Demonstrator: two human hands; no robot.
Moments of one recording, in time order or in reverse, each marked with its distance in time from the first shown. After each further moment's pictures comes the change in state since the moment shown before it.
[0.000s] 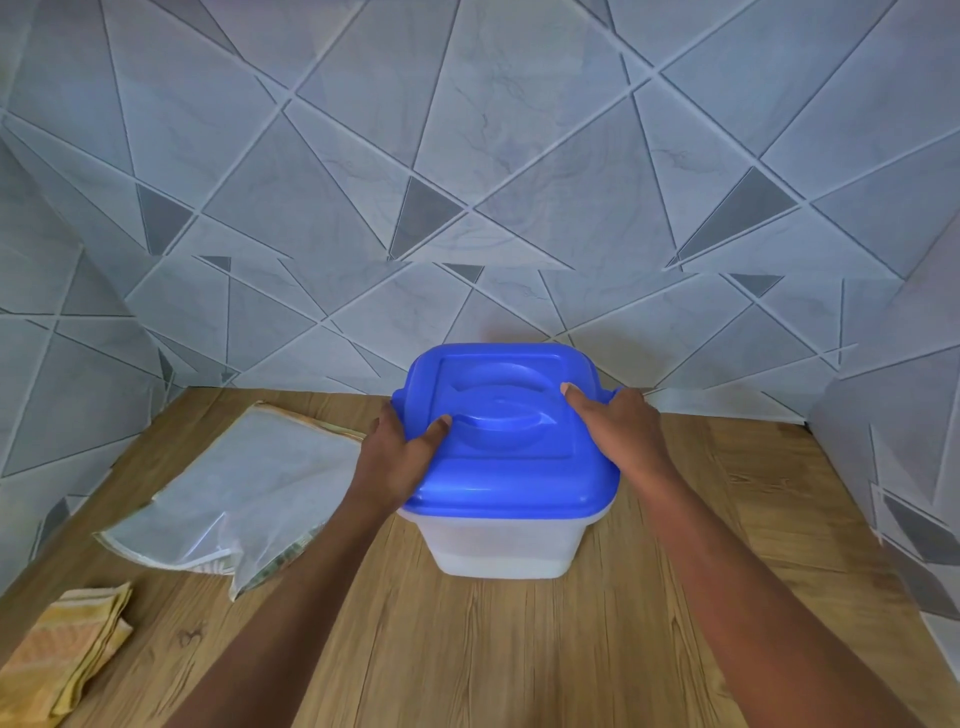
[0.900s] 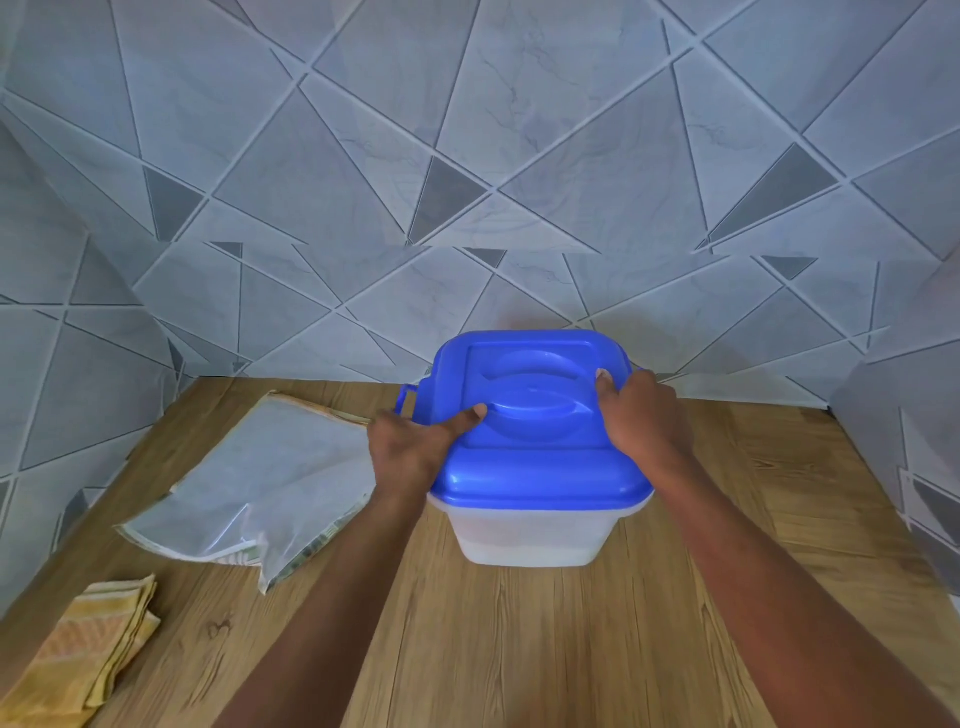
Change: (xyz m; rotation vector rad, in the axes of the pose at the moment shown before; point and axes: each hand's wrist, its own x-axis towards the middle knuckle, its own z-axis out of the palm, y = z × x) left_hand 0.004 -0.002 -0.008 -0.270 0.167 -0.243; right_hand -0.020 -0.022 0.013 -0.314 0.114 -0.075
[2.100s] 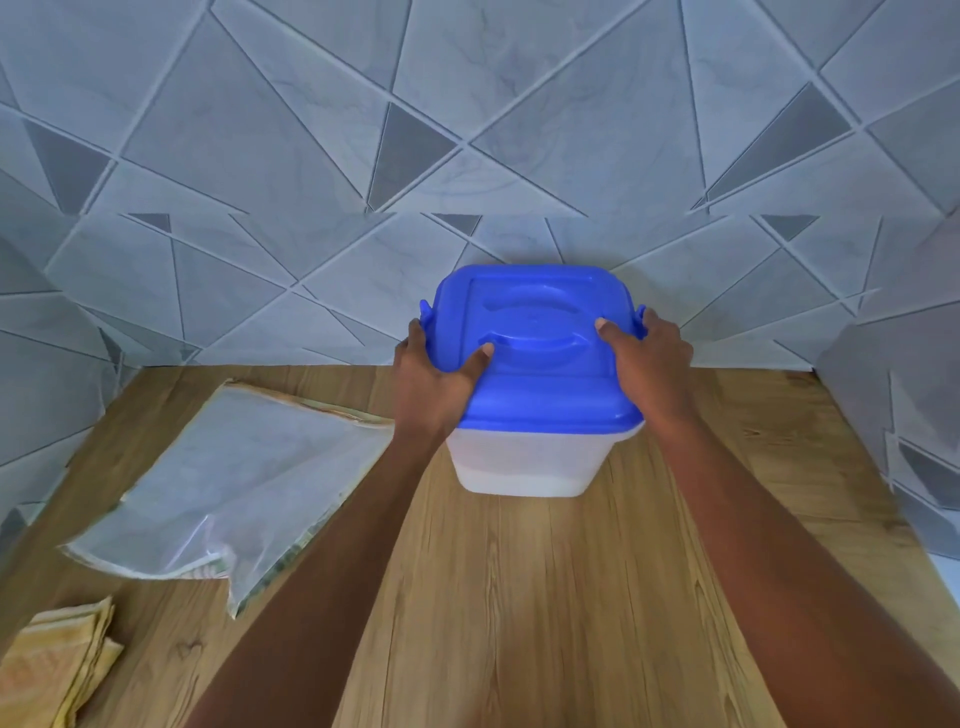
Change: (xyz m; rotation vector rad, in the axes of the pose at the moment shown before) left_hand 0.056 0.020 0.060 0.182 -0.110 0.399; right_hand 0.050 0.000 0.000 0.454 0.028 0.123
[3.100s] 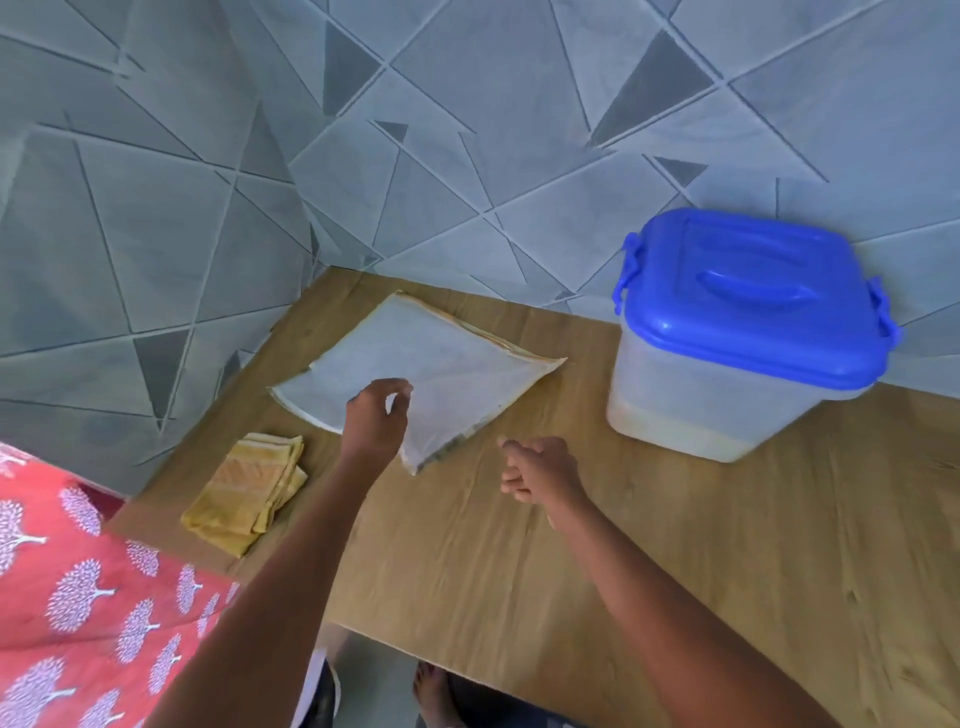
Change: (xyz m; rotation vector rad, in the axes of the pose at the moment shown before) left_hand -0.078 -0.221 -0.213 0.309 0.177 -0.108; right_hand -0.232 0.051 0.232 0.099 -0.684 0.263
